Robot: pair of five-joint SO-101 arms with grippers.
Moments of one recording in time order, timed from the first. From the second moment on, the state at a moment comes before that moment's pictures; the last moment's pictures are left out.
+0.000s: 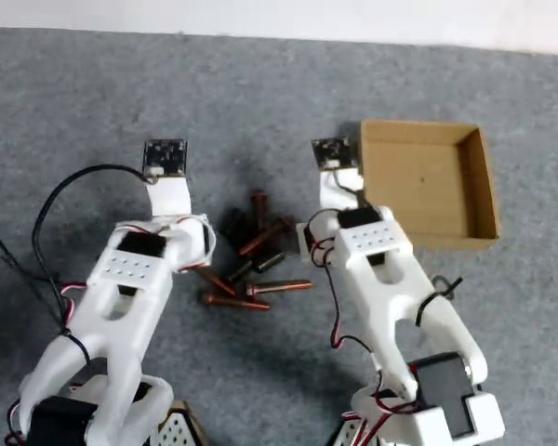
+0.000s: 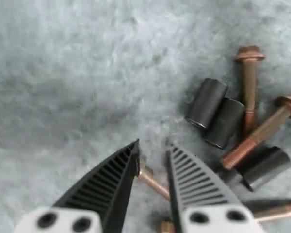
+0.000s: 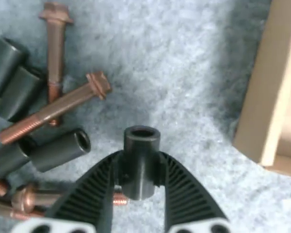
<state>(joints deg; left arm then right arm) 3.8 -26.4 54.4 40.4 19.0 -20.2 -11.1 38.6 47.4 -3.3</state>
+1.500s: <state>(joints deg) 7.3 -9.1 53.4 41.9 38.4 -17.3 -11.7 39.8 43.6 -1.4</state>
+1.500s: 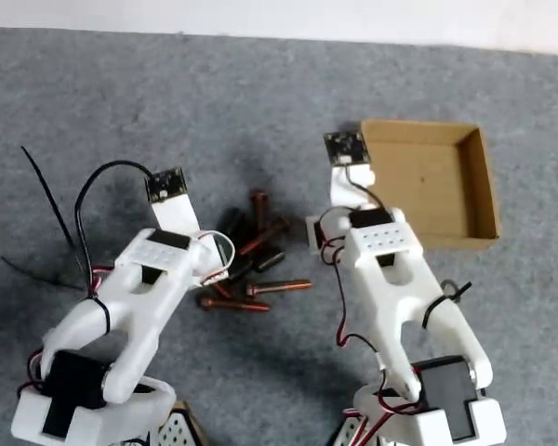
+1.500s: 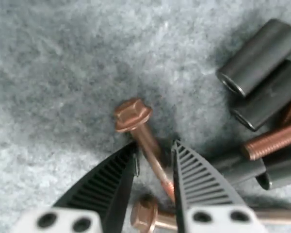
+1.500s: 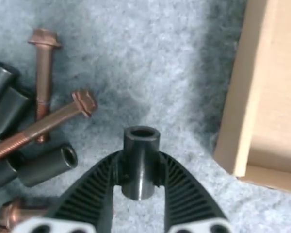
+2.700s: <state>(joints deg) 1.6 -69.7 75.4 41.7 29.8 -19.3 -49.9 70.4 27.7 -1.4</state>
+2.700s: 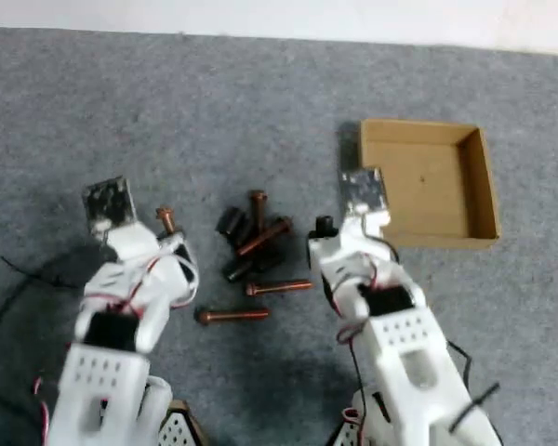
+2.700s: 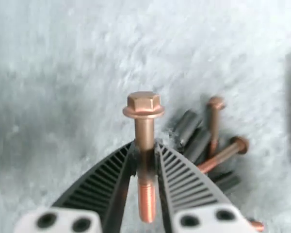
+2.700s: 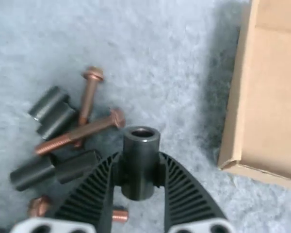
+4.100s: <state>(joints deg) 23.6 -103.2 74.9 41.7 32.1 -36.8 -104.0 95.9 27.6 11.7</state>
